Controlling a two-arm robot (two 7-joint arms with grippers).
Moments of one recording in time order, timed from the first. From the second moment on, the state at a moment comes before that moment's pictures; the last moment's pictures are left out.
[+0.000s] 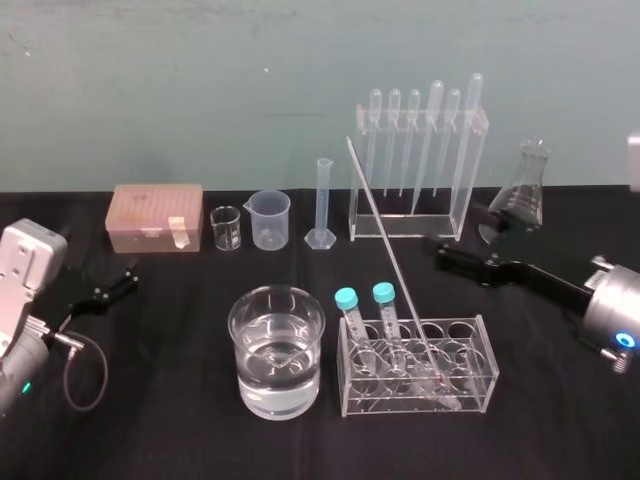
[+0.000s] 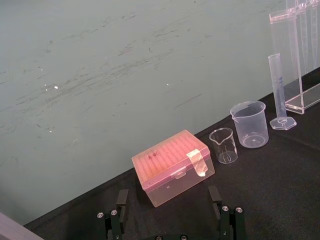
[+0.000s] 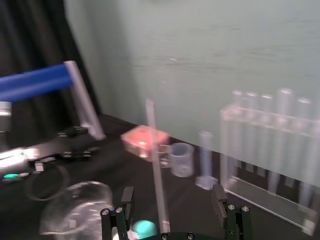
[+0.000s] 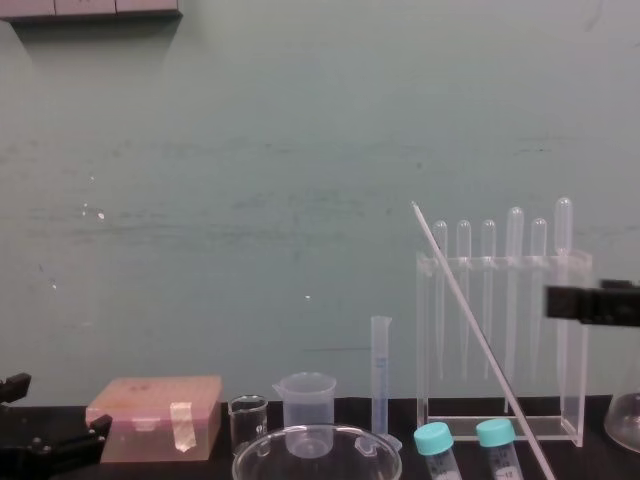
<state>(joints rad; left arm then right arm) -0.20 0.60 0.45 -1.41 -0.25 -0.12 0.03 0.12 0.71 -0.27 -1.76 0.75 0.20 0.40</state>
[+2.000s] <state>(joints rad) -0.20 0.60 0.45 -1.41 -0.25 -0.12 0.03 0.46 0.57 -0.51 -1.61 0.59 0.38 0.38</state>
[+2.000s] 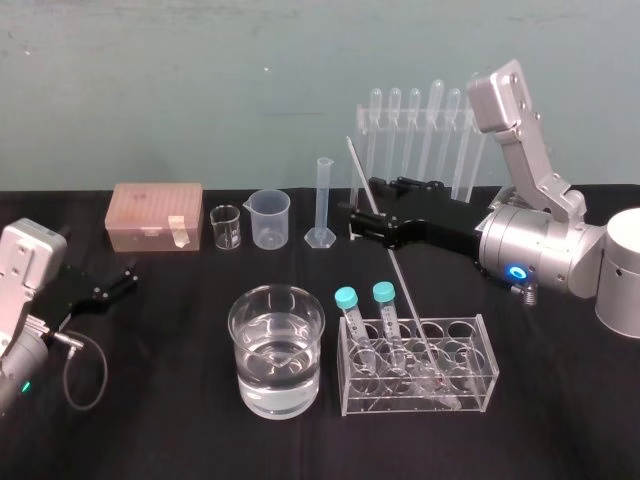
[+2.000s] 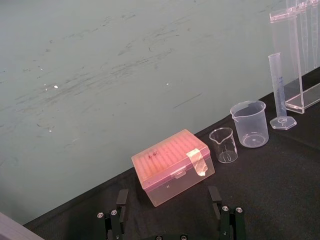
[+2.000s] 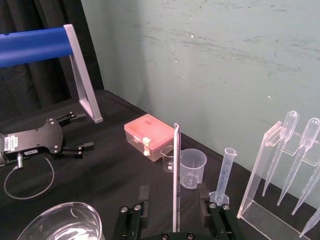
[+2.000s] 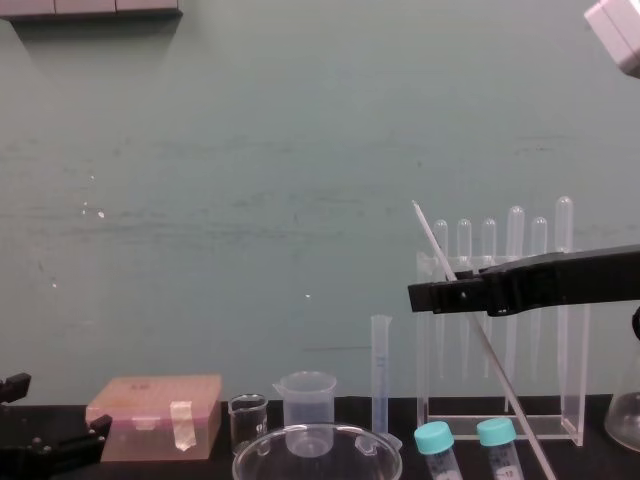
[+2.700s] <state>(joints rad) -0.20 0.60 0.45 -1.41 -0.25 -0.12 0.03 0.46 0.57 -0.51 -1.61 0.59 0.38 0.38</state>
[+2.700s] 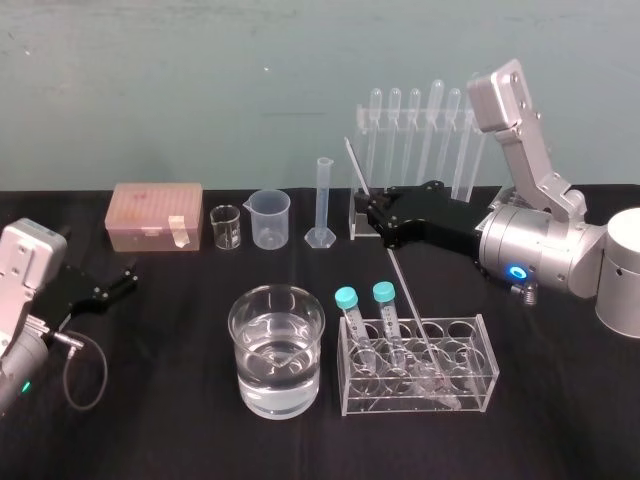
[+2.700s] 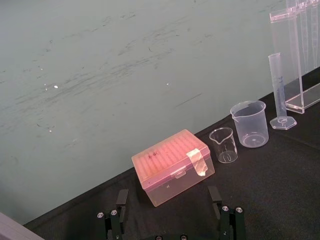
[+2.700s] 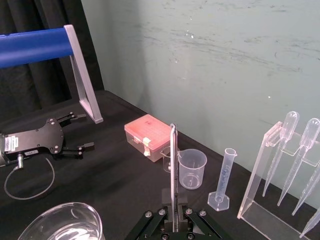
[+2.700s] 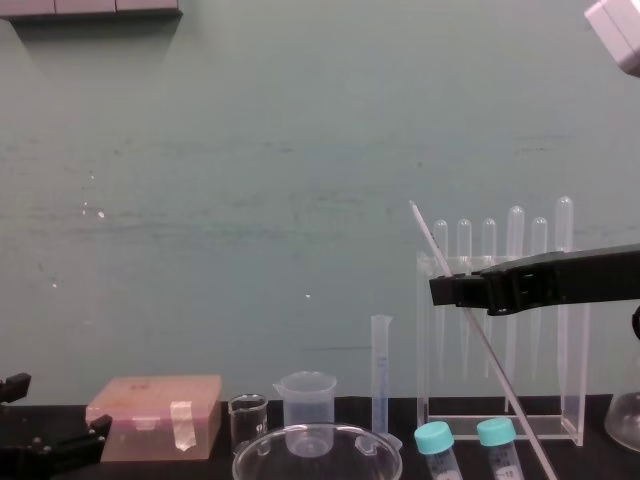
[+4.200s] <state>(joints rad) -0.20 0.60 0.45 -1.41 -0.25 -0.12 0.03 0.31 0.57 -0.23 -1.74 0.81 -0.02 0.55</state>
